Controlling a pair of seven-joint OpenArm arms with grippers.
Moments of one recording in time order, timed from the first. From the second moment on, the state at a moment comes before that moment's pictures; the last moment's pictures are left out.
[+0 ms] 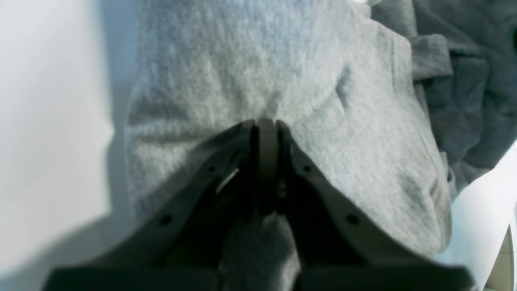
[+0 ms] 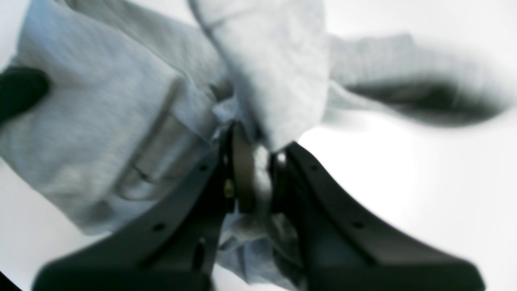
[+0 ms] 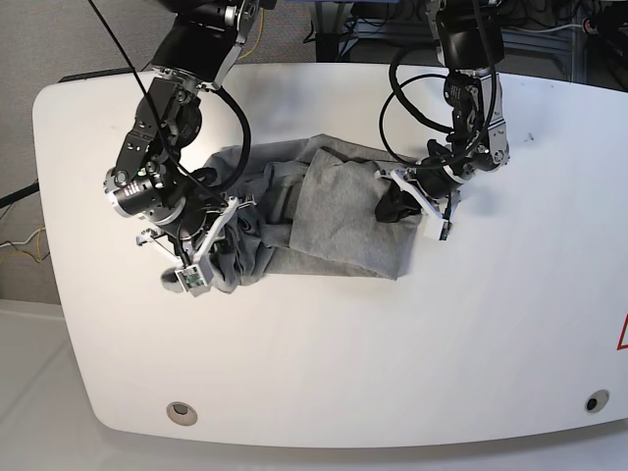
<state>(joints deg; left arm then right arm) -1.5 1.3 -14.2 69.9 -19.4 -36.7 33.7 7.8 -6.8 18.4 105.3 11.0 38.4 -72.7</state>
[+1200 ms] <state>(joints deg) -1.5 1.3 -14.1 69.8 -19.4 -36.7 33.5 5.6 -8.8 -1.5 106.8 11.1 38.5 -72.6</state>
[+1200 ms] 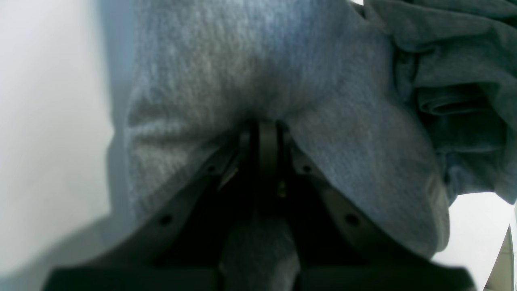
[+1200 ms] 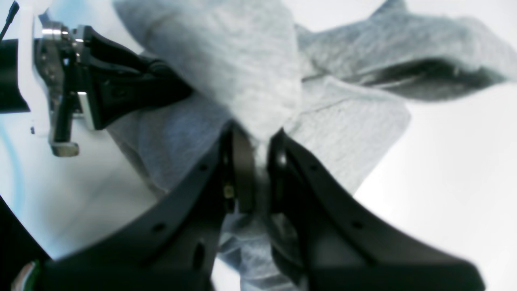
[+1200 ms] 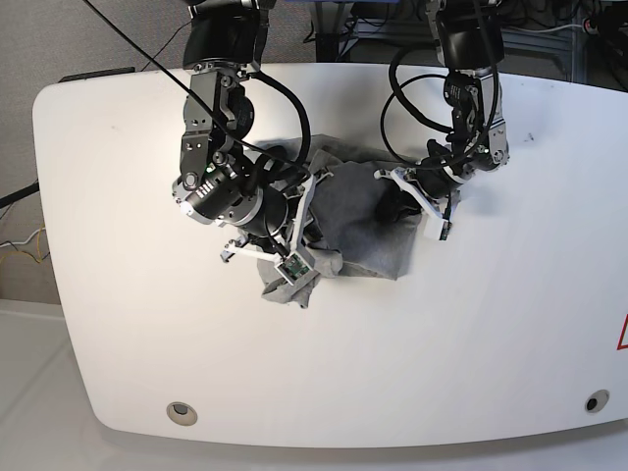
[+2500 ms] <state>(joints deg) -1.5 1.3 -14.1 69.8 -19.4 -36.7 33.5 6.0 -8.8 -2.3 96.5 23.5 39.7 -67.3</state>
